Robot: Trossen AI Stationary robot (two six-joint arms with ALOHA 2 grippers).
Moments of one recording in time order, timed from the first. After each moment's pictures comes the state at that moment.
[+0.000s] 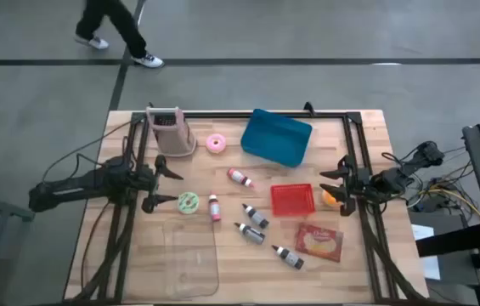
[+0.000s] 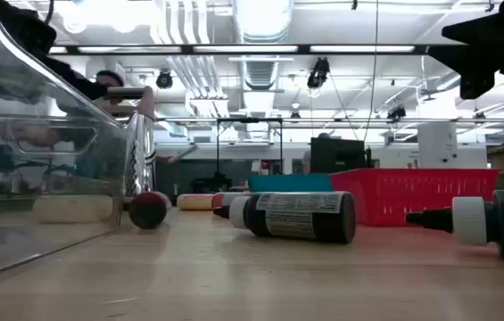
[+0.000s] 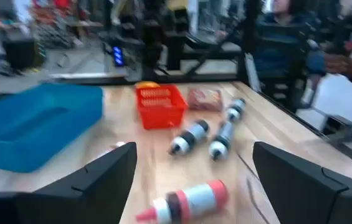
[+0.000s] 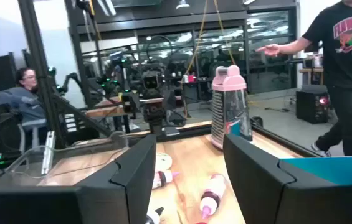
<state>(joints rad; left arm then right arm) 0.17 0.03 0.08 -0.15 0.31 0.04 0.55 0.01 0.01 0.21 0.70 0.03</state>
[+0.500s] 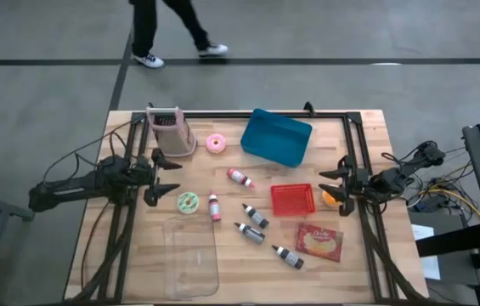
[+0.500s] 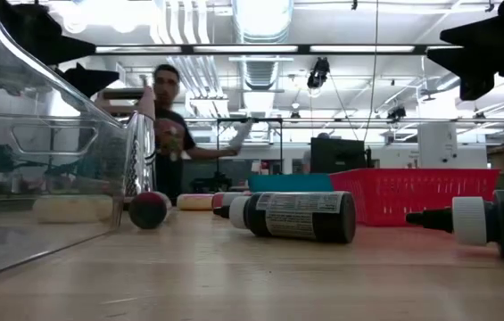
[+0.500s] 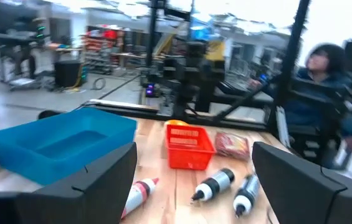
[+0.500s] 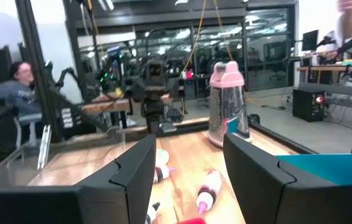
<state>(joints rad) 0.17 0.04 0.06 0.03 0.16 -0.13 0.55 0.03 0.01 0.20 0.69 0.03</state>
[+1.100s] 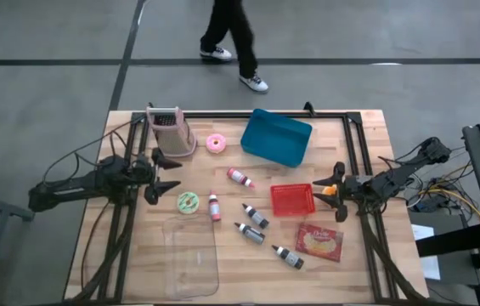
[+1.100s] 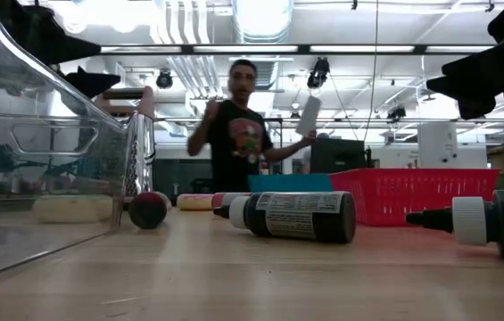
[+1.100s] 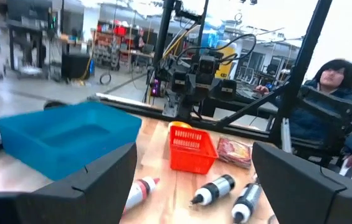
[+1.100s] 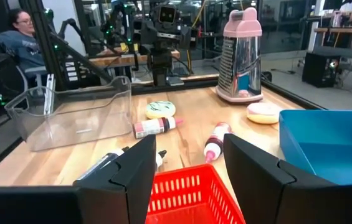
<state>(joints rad) 0.17 0.04 0.06 0.02 0.13 -0.22 0.55 0.15 0.01 0.09 0.65 0.15</state>
